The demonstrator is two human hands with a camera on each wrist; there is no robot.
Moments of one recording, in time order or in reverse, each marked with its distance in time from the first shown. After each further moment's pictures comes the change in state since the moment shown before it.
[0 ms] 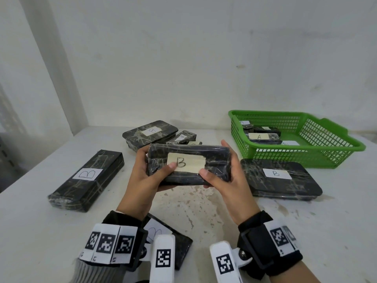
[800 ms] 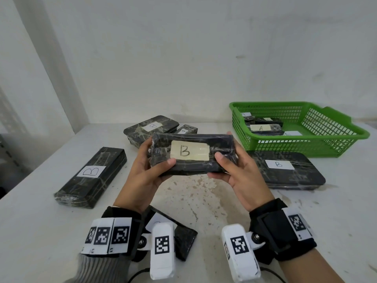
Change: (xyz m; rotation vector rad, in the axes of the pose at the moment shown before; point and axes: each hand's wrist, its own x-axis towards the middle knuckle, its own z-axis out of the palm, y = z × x) left_hand 0.003 0.007 -0.008 -0.210 -0.118 -0.094; right_hand 0.006 -0.014 -0.011 0.256 -0.004 0.153
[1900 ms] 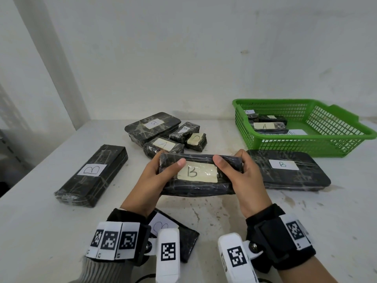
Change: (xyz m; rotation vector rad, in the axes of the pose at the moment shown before) left_hand -0.002 -0.008 0.009 0.250 -0.029 -0.093; right_hand -0.005 0.010 0.008 -0.216 0.184 -0.087
